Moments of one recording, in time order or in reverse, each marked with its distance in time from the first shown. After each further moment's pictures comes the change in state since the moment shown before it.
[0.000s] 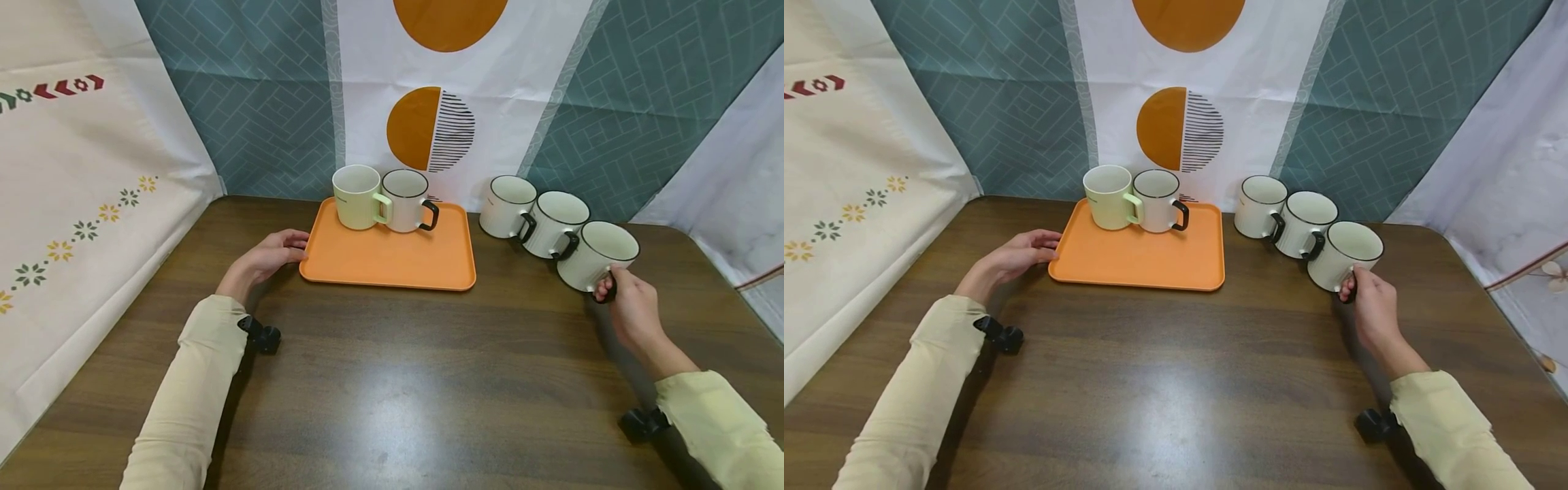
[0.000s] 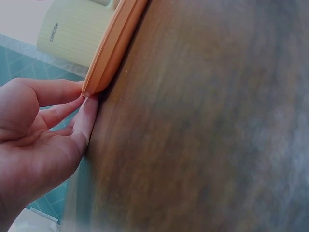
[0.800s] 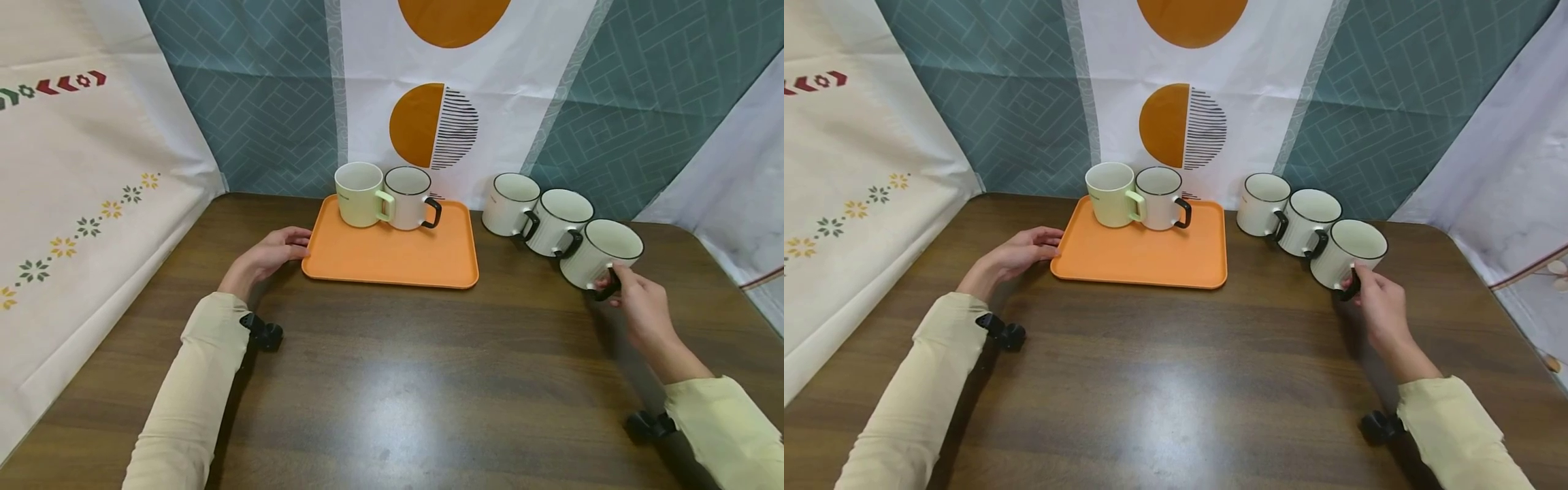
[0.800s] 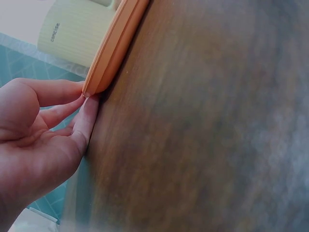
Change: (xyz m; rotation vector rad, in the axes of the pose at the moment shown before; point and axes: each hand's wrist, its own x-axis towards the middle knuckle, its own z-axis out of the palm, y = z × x) left_hand 0.000 0.001 0.000 -0.003 0.005 -0.014; right_hand -0.008 -0.019 -0.003 -0.432 0.110 0.121
